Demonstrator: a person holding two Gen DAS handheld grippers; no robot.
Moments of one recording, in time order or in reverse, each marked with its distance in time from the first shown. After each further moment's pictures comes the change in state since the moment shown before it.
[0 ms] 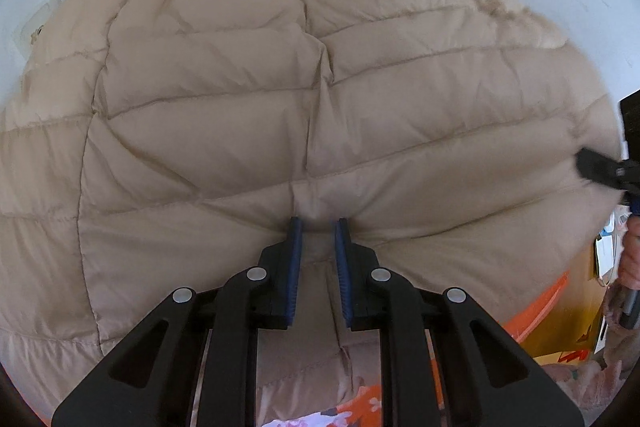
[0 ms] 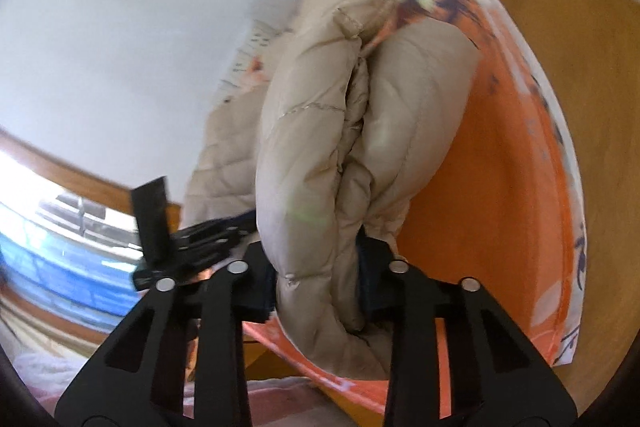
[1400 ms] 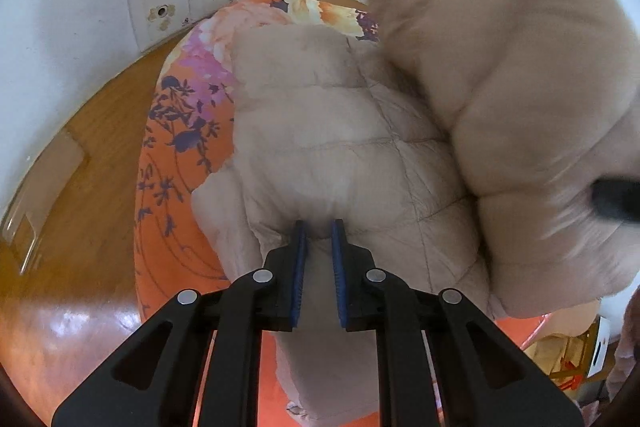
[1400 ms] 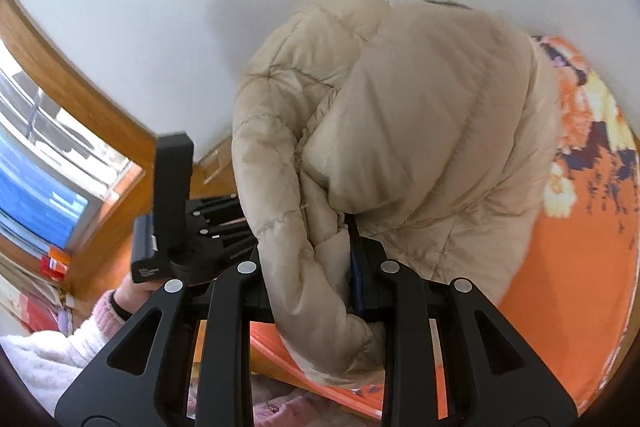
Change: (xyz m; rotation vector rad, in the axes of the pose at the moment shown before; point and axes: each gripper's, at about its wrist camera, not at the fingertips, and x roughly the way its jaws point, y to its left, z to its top) left arm -0.089 0.156 -0.028 -0.090 -0.131 -0.015; right arm 0.181 0.250 -0.013 -0.364 0.135 -0.255
